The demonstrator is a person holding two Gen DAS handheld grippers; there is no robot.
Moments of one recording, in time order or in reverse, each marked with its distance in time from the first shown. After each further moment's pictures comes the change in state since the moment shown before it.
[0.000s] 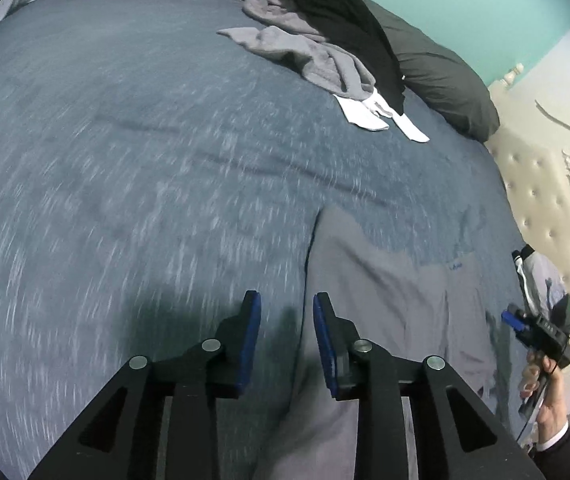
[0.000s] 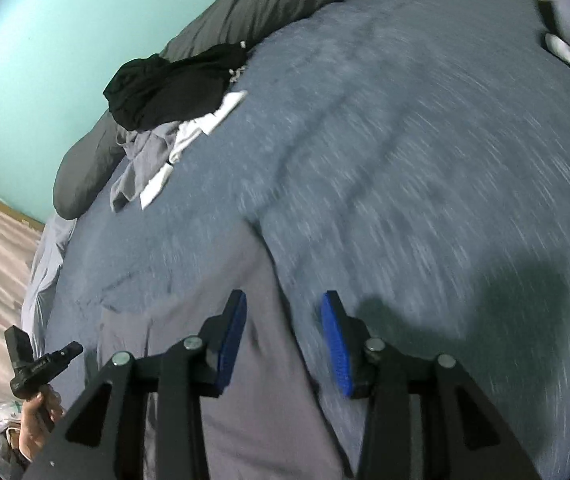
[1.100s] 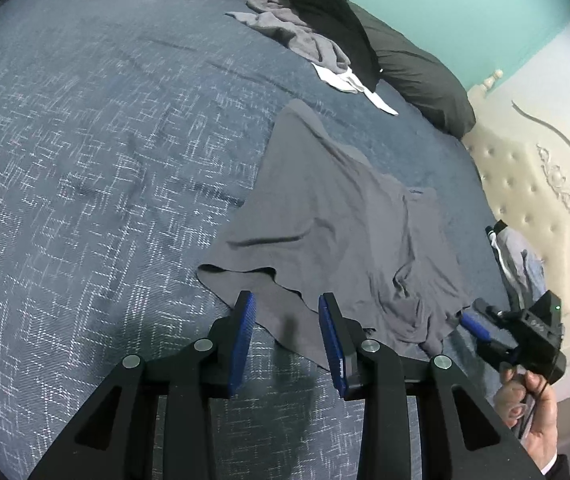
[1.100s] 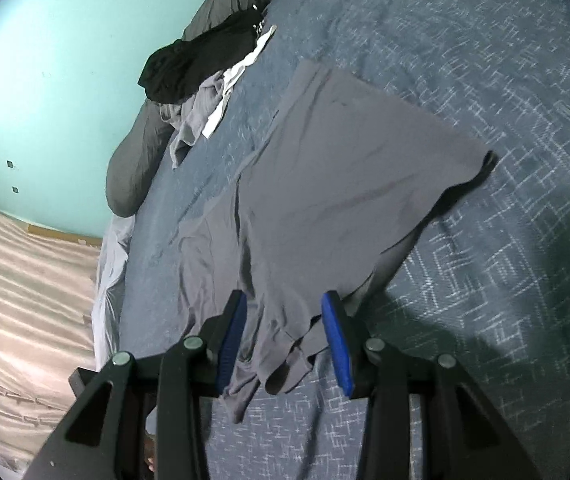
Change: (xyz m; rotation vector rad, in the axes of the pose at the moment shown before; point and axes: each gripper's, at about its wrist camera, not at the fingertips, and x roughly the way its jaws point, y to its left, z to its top) left arm -0.040 -0.019 -0.137 -0.049 -0.049 -0.069; right arm -0.005 0.055 -0.142 0.190 0.083 0.205
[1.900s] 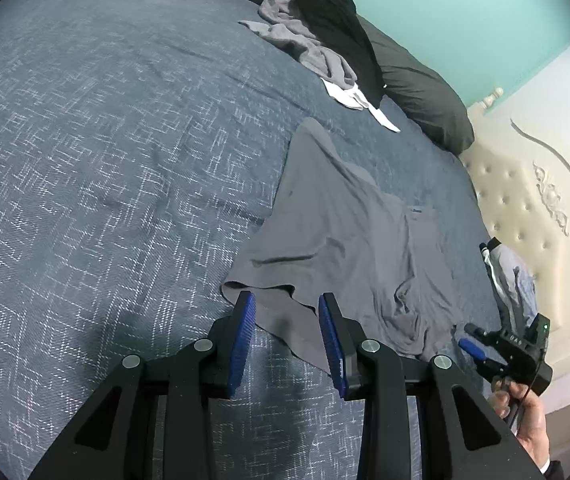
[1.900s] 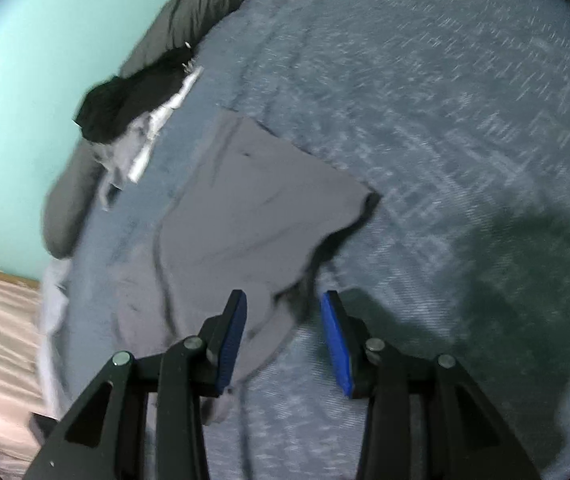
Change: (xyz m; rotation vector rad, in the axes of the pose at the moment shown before) left arm -0.014 0.020 0.004 -0.043 -0.028 -0.031; right arm -0.030 -0.023 0.006 0.043 -0.132 -0.306
